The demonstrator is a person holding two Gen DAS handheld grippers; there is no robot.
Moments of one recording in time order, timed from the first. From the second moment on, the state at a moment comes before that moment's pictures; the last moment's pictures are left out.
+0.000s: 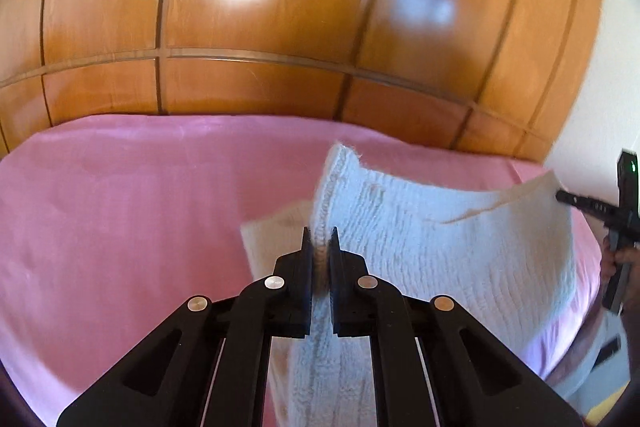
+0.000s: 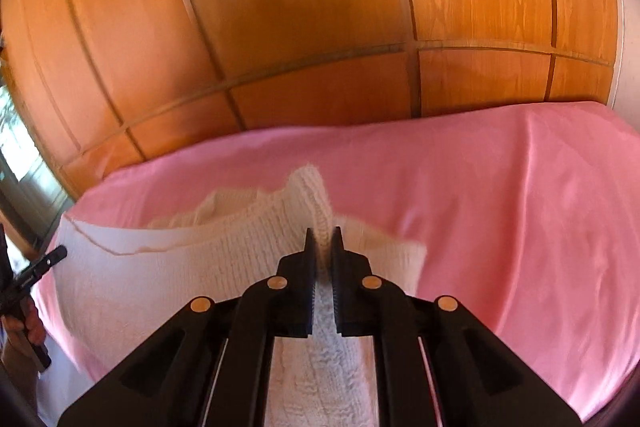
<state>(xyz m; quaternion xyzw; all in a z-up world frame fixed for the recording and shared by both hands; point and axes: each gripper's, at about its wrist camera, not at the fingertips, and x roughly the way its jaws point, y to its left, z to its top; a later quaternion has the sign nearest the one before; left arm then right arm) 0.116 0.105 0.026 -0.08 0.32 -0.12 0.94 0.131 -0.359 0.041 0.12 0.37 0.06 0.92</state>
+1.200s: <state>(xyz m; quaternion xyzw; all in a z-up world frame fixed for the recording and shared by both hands) 0.211 0.004 -0.053 0.00 0.40 -0.17 0.90 0.215 -0.228 -0.052 0.02 0.45 0.15 0.88</state>
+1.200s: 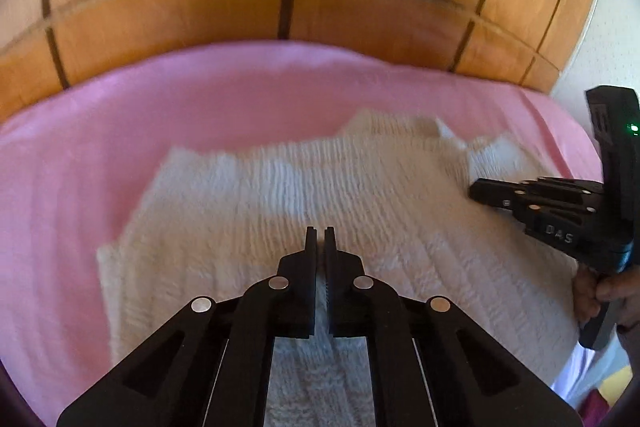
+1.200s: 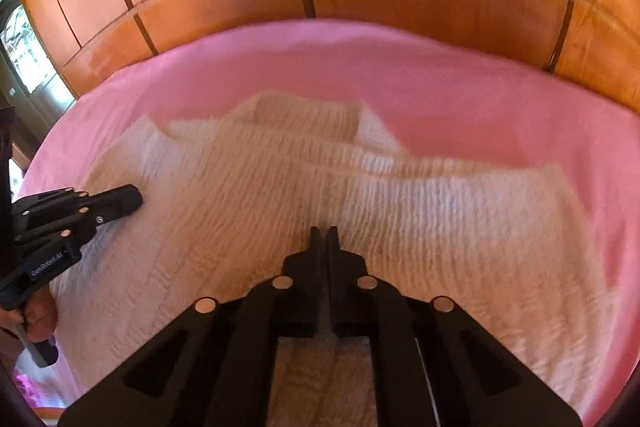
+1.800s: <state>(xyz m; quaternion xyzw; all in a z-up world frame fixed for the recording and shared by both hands) 0.260 0.001 -0.073 -0.01 0.42 -0.08 0.90 0.236 -0.237 -0.082 0.04 0.45 0.09 0.89</state>
